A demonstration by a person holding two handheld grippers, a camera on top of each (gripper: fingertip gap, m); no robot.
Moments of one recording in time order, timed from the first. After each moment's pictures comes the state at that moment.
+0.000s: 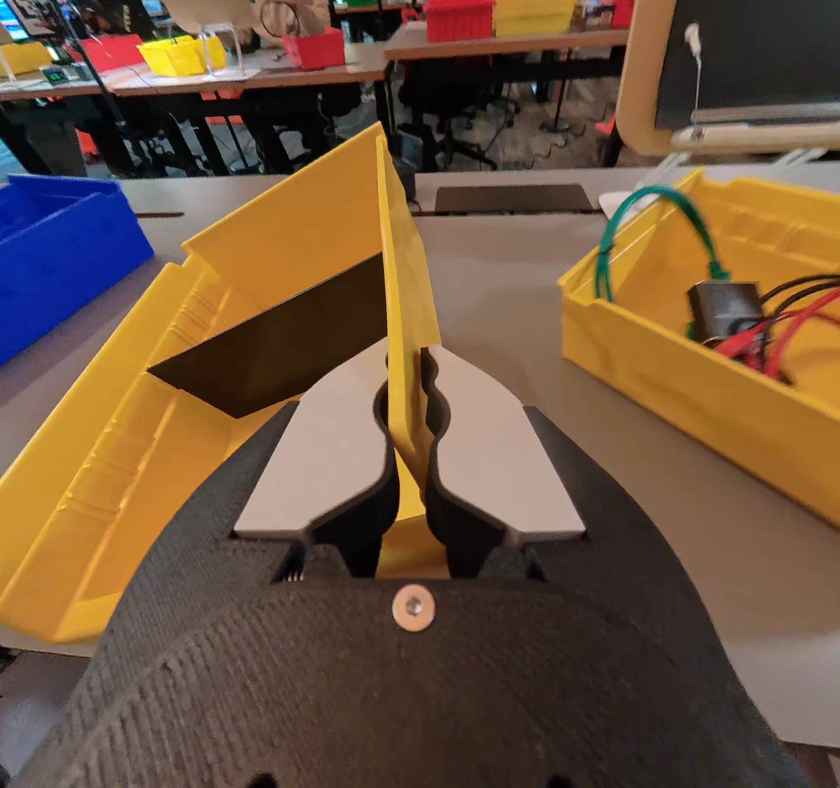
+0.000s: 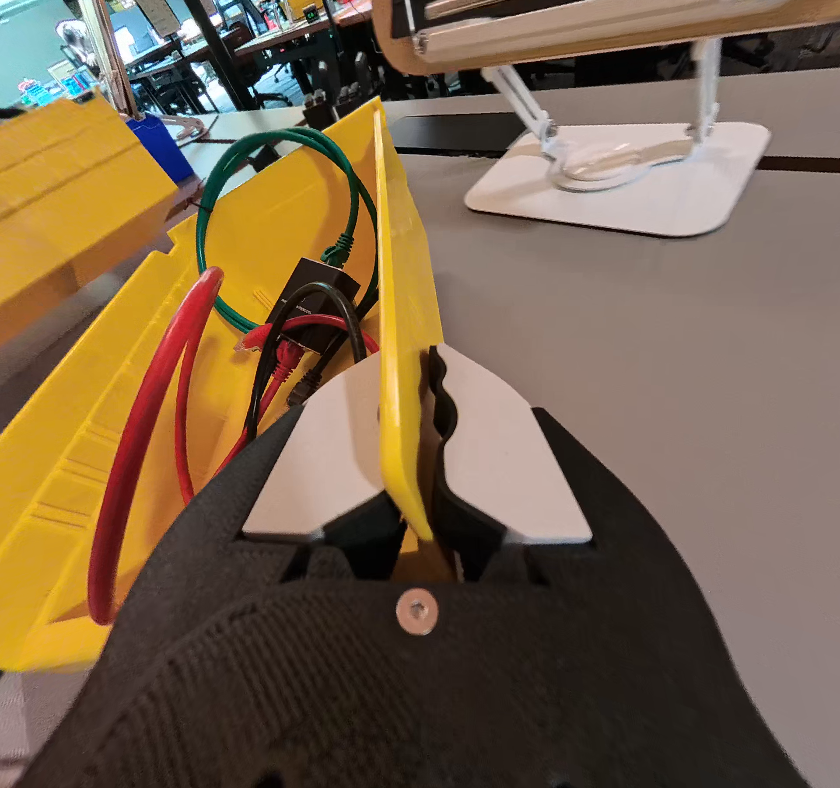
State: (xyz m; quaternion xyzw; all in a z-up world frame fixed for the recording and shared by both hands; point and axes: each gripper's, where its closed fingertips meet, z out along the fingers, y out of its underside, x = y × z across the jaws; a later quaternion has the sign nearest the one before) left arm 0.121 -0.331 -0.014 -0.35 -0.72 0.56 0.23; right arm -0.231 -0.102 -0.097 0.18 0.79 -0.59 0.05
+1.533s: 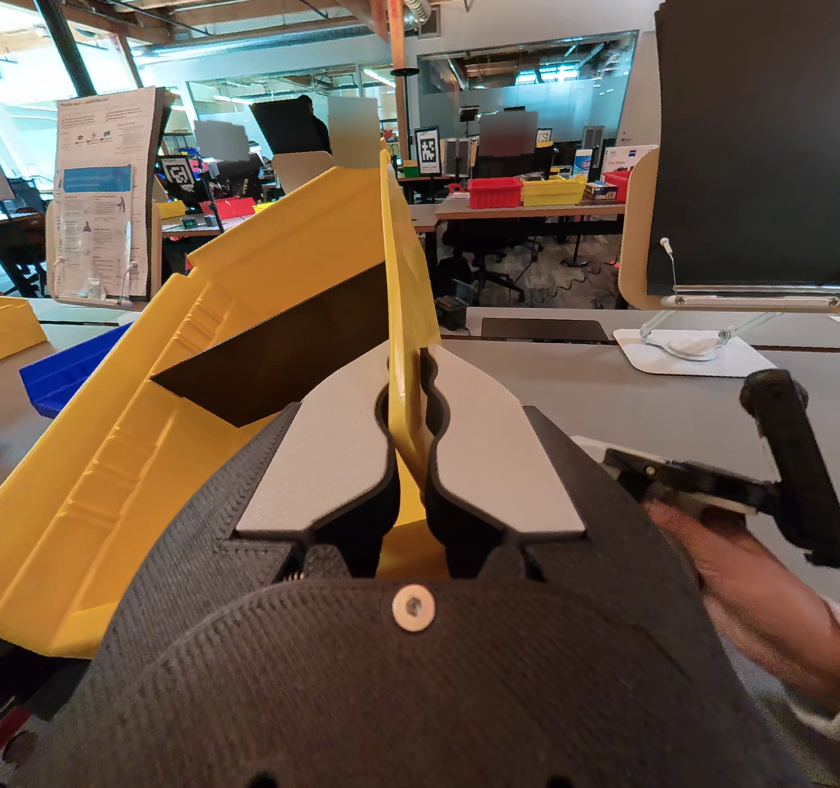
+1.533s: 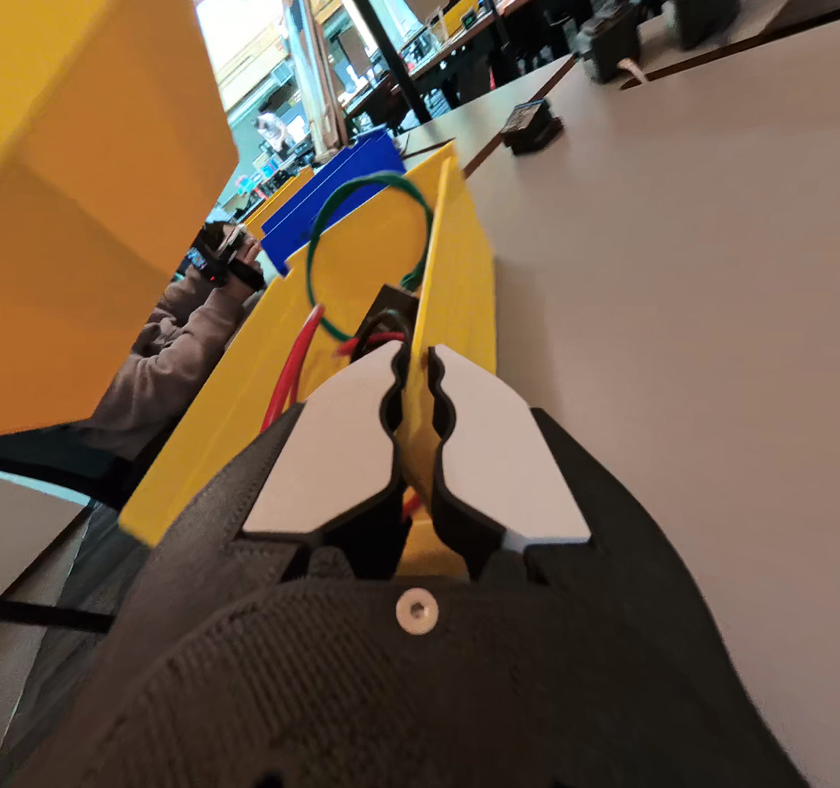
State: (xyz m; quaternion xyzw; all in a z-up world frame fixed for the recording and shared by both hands) left arm 0.205 -0.321 0.099 -0.28 -0.64 0.67 0.25; right arm 0.032 -0.330 -0.092 0.19 0.74 -0.61 0.23
